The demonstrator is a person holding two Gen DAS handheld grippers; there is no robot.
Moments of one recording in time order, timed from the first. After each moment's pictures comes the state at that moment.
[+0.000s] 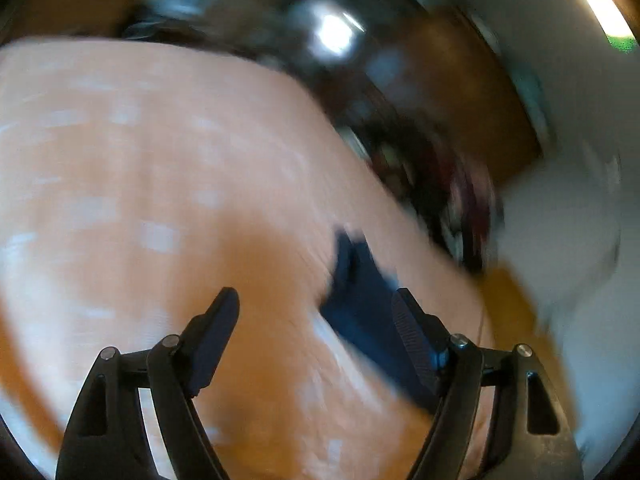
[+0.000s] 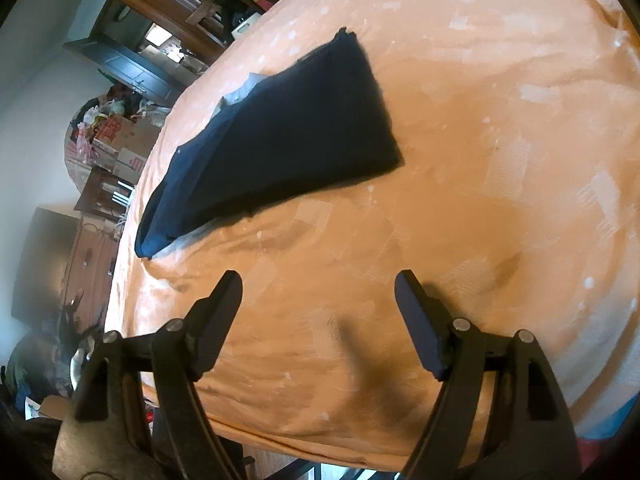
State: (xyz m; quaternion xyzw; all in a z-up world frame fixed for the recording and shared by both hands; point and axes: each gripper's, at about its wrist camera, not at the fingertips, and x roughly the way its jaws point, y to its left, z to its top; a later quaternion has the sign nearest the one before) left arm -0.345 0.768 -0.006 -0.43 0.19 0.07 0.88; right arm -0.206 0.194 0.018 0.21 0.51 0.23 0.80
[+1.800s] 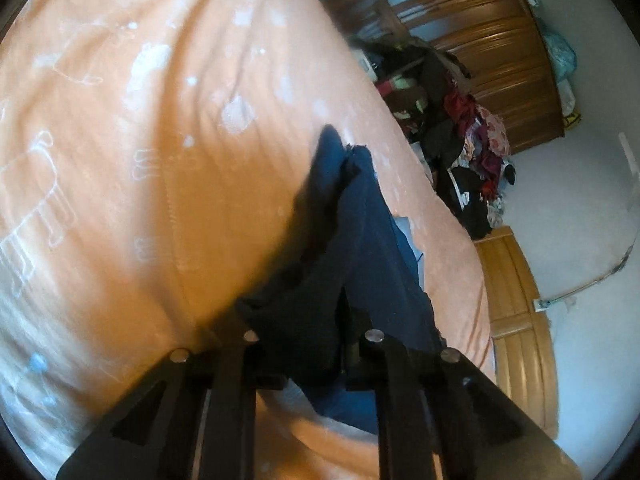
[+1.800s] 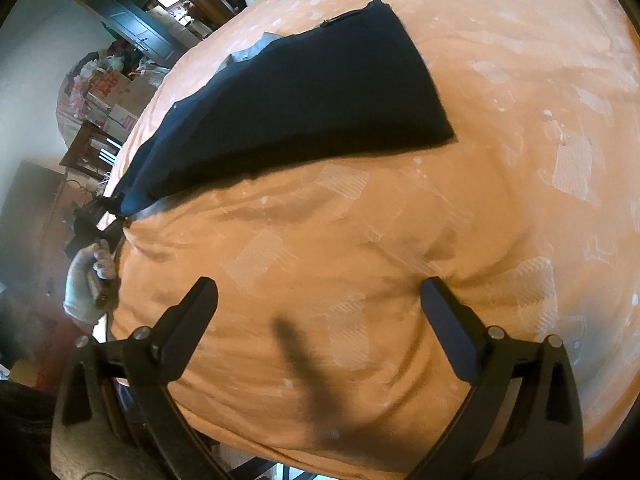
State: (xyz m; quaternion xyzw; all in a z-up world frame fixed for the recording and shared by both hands) left arm -0.140 0.737 -0.091 -0.51 0.26 0.03 0.82; right arm -0.209 0.231 0.008 0.14 0.53 0.24 0.80
